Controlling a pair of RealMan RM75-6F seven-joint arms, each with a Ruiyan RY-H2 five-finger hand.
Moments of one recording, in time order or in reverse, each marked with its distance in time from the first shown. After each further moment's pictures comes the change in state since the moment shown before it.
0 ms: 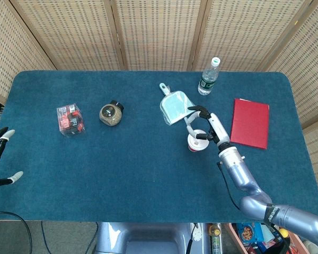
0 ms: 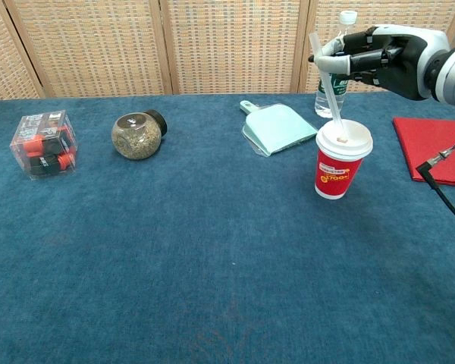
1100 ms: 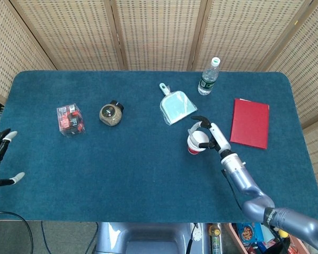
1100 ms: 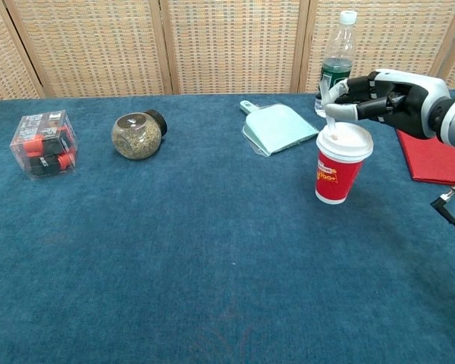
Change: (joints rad) left arm -0.008 -0.016 0.005 0.017 -0.010 -0.022 -0.004; right arm -0.029 -0.064 -0.090 0.160 -0.176 -0.020 0.147
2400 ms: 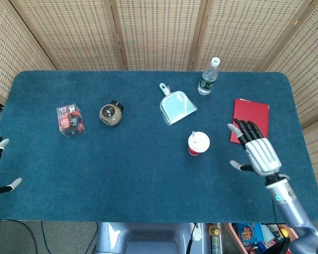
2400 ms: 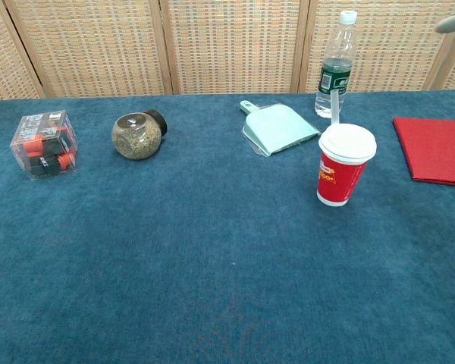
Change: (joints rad) left arm 0.079 -0.149 0.025 0.093 0.012 0.119 0.017; right arm -0.277 0.352 -0.199 -0.277 -0.291 0.500 -0.809
